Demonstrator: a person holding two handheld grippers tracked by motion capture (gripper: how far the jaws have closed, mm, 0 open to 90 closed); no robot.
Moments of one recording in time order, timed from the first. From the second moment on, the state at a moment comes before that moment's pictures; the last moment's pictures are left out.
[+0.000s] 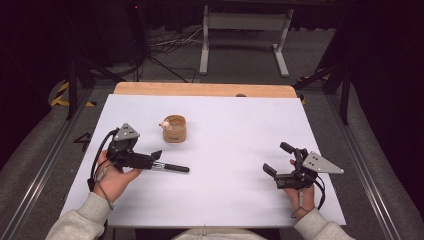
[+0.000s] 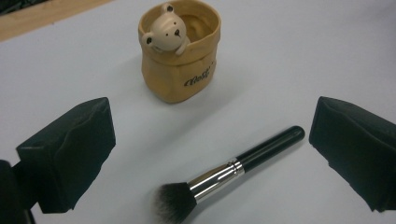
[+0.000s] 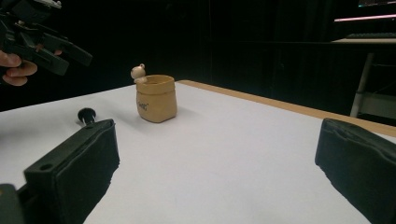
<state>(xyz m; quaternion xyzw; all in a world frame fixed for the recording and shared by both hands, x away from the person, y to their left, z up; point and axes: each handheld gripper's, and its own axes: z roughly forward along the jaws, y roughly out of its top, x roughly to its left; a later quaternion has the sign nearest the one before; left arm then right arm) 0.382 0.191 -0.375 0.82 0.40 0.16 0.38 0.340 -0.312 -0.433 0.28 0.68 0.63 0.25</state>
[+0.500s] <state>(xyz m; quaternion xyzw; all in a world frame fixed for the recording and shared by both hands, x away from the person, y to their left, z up) 0.393 0.185 -0.364 0.85 0.40 0.13 0.33 0.341 -0.312 -0.434 0.28 0.68 0.63 0.24</state>
